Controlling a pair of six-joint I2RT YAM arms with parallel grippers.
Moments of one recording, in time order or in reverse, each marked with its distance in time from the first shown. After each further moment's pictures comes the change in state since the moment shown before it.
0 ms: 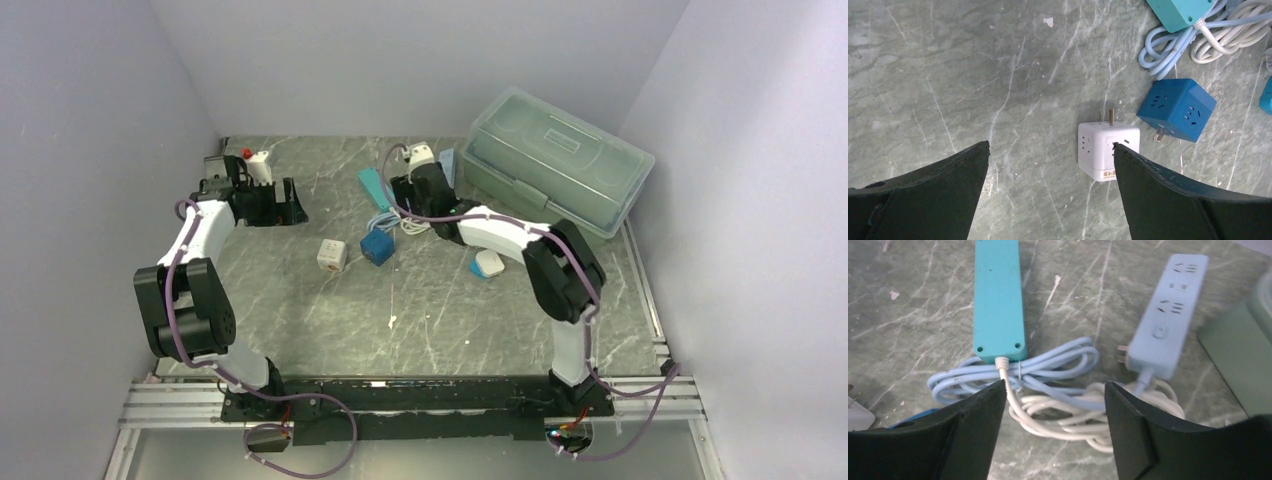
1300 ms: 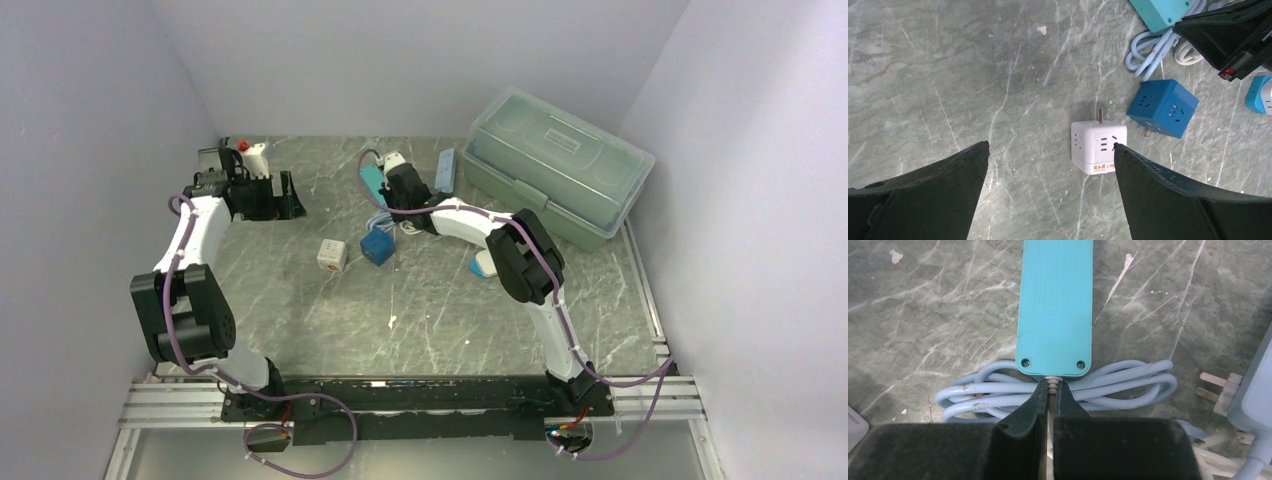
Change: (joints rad) left arm 0.002 -0.017 0.061 -0.075 0.010 0.006; right arm 0.024 0.333 0.350 -0.188 -0.151 -0.011
